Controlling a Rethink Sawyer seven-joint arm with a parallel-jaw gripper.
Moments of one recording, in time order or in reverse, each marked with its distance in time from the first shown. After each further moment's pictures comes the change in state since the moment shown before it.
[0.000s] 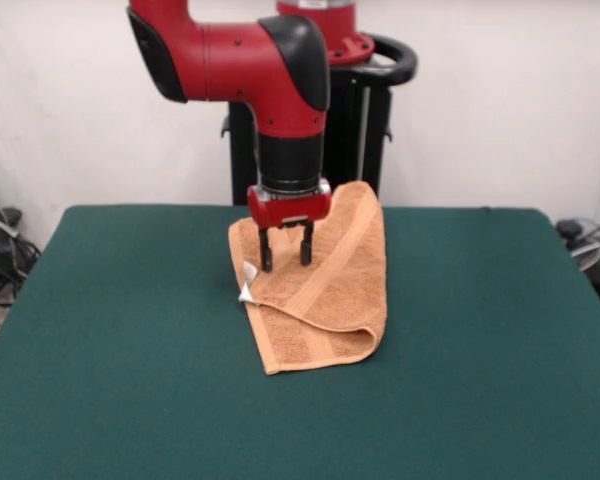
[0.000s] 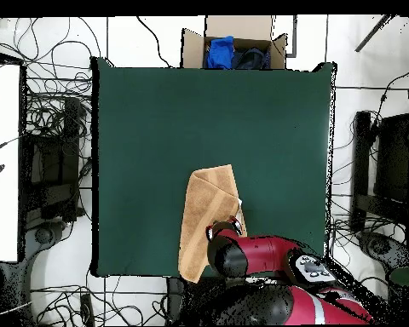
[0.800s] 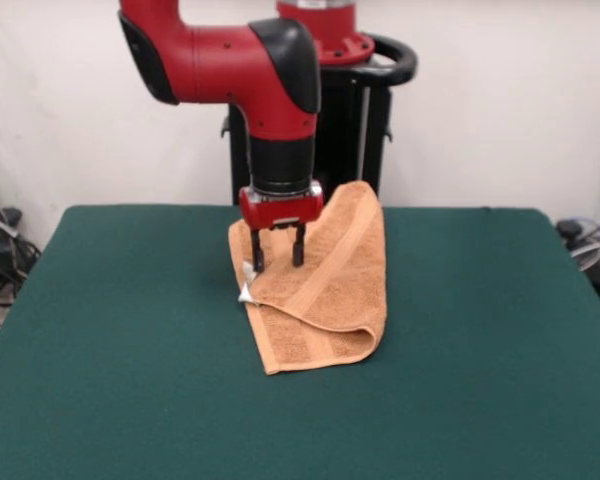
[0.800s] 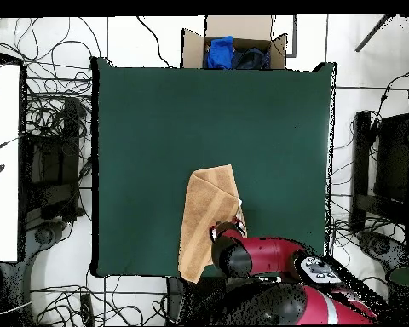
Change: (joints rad) arm -0.032 0.010 0.000 -0.004 0.000 -0.006 0.000
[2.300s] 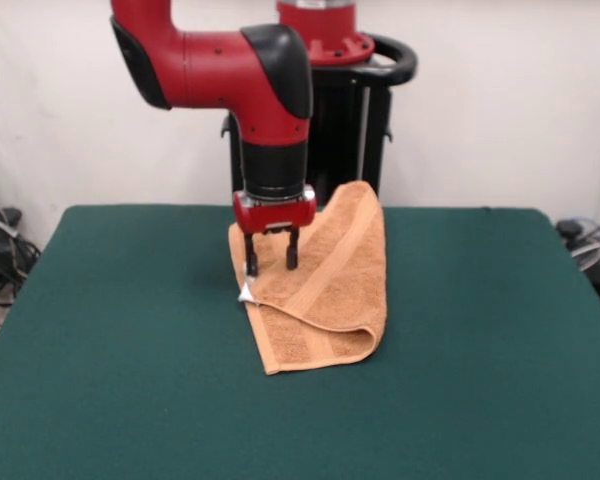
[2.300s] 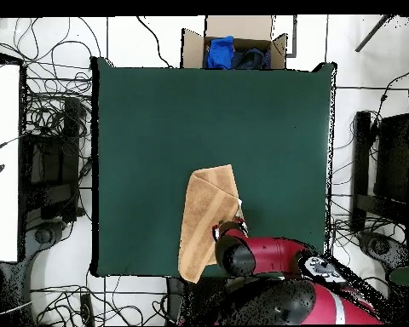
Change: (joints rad) arm -0.017 0.020 0.000 -0.016 0.000 -0.003 0.000
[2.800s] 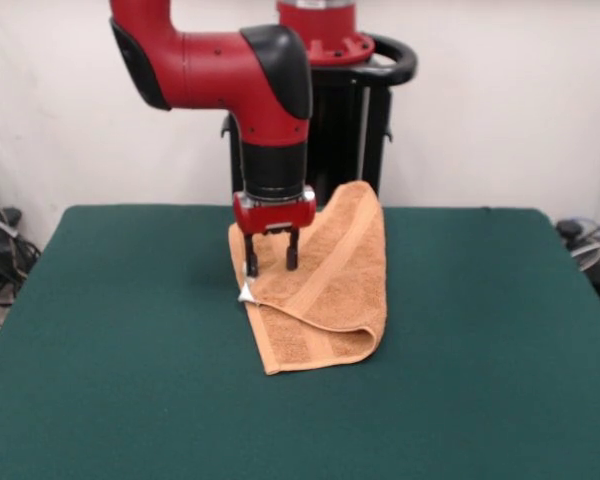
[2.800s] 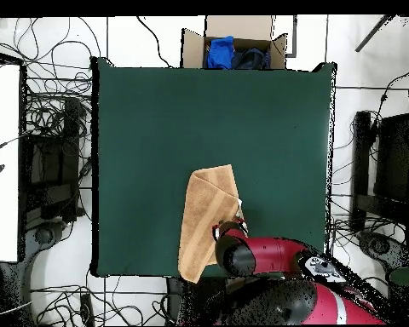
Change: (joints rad) arm -0.003 0.002 0.002 0.000 0.000 -0.004 0.000
